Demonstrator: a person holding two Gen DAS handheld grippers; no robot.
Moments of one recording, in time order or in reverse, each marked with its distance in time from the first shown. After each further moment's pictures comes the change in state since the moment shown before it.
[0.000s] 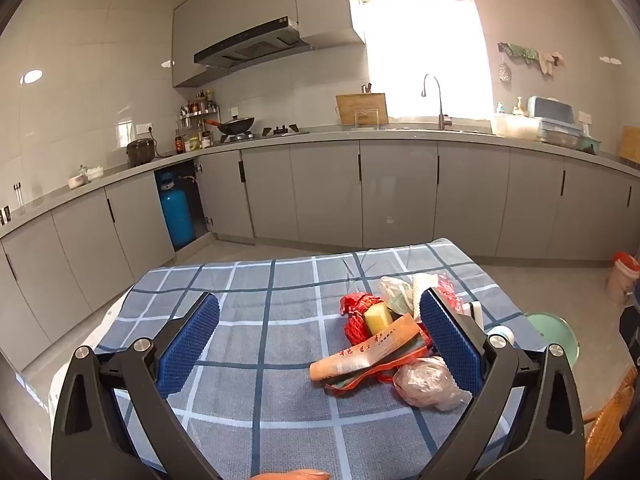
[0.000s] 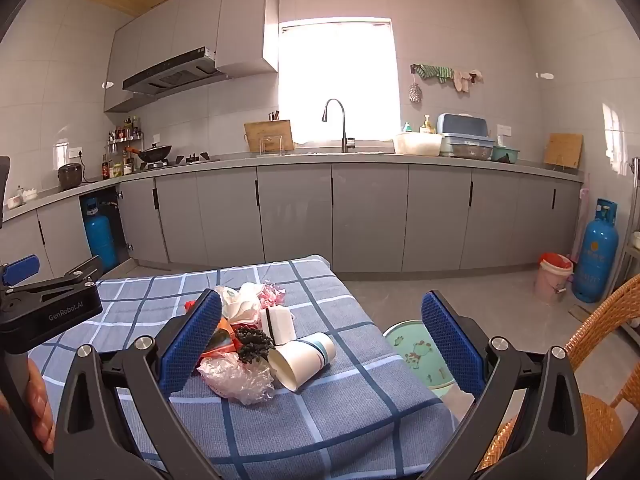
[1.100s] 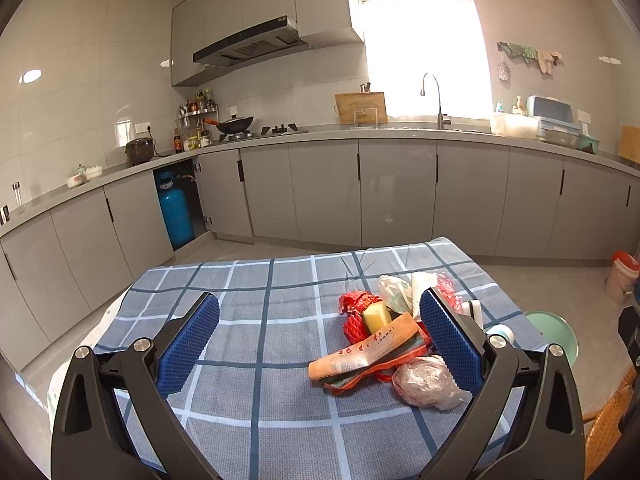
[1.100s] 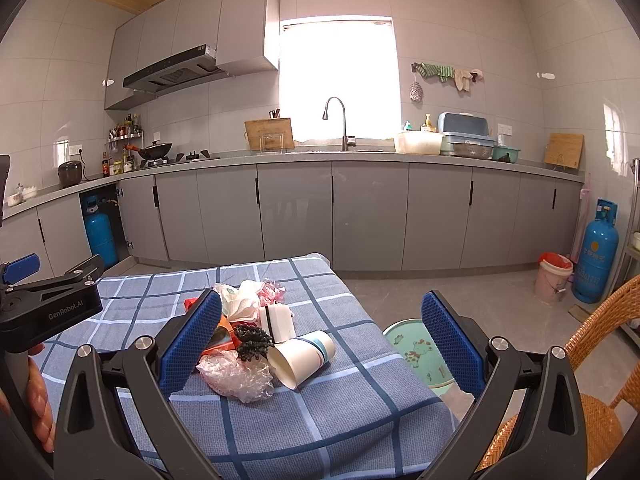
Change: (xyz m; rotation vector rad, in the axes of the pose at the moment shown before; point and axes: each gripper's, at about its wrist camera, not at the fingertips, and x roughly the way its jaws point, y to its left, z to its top) left arm 0.000 0.000 -0.001 0.002 0.007 -0.004; right arm 0.000 0.001 0.000 -0.011 0.005 -0.002
